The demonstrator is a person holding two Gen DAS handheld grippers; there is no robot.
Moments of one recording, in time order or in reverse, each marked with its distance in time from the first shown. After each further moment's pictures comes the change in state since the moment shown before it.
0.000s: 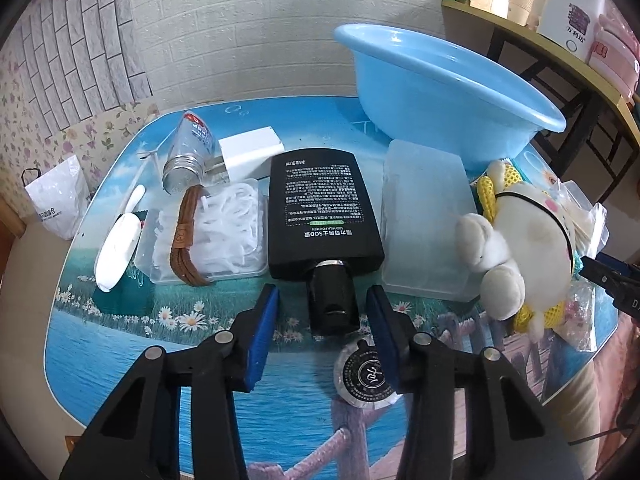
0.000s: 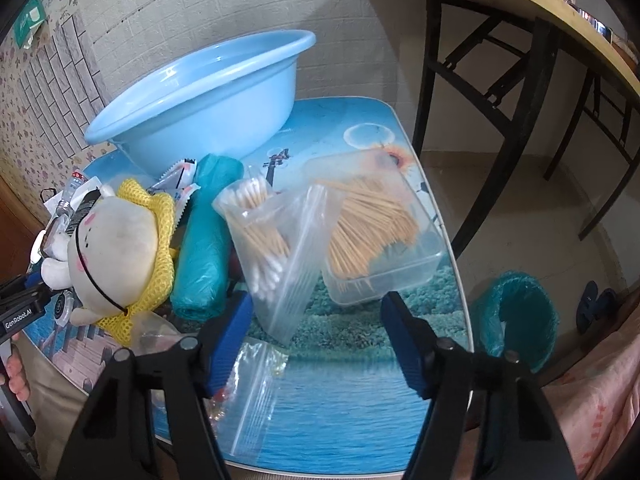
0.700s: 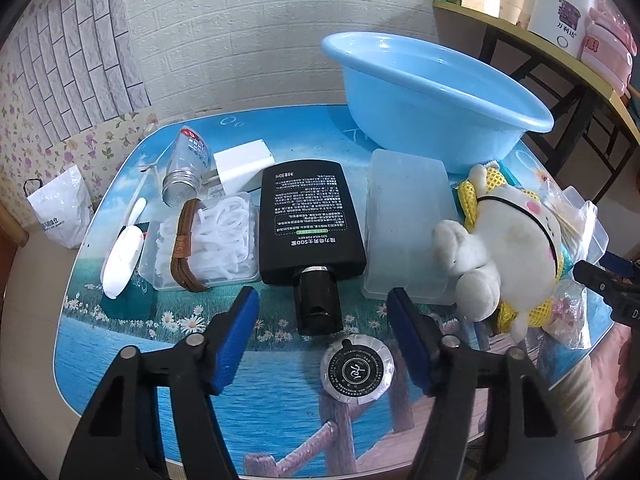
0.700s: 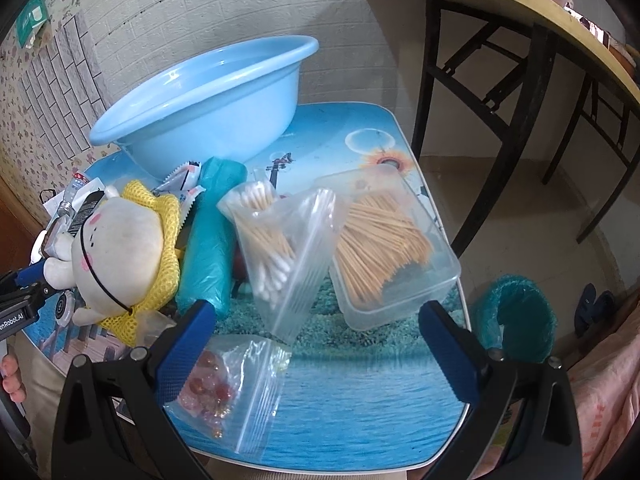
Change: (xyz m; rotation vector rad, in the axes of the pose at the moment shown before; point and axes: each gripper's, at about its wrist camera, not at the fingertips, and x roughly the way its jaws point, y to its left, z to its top) left arm -0.011 -0.010 0.000 0.030 -0.012 0.012; right arm -0.004 0.004 -0.002 0.000 -0.019 -0.005
